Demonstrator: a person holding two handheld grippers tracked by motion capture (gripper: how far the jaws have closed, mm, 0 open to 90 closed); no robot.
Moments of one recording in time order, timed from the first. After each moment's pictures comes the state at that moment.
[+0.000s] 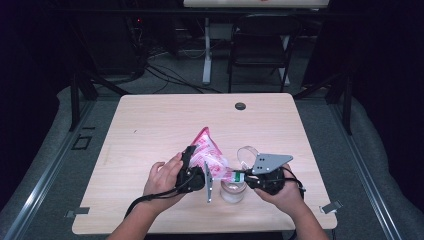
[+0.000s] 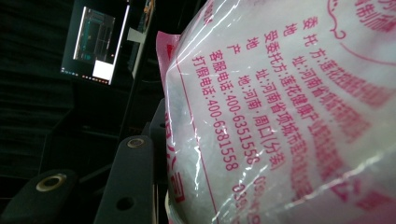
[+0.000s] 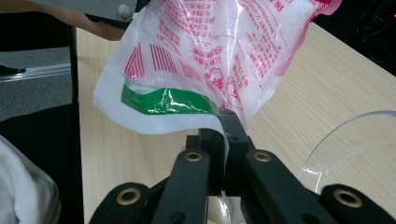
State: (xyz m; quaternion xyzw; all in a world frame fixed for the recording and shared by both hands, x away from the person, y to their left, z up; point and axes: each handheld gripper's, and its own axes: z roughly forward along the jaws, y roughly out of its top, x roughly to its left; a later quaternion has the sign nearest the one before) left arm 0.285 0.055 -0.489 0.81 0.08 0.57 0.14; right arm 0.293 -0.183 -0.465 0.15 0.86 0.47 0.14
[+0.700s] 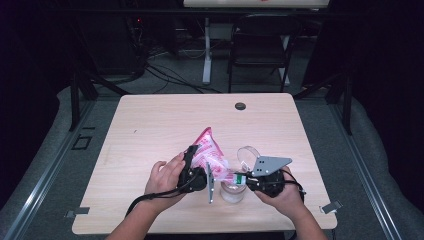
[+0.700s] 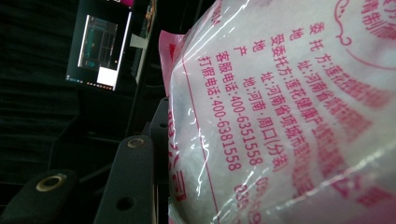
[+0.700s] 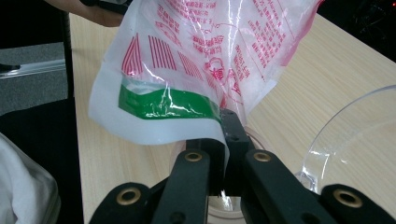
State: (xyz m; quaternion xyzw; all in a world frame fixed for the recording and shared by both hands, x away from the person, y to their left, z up) left arm 0.285 0.051 -0.491 0.80 0.06 0.58 0.13; right arm 0.291 -0.184 -0.474 0.17 0.86 0.46 0.14
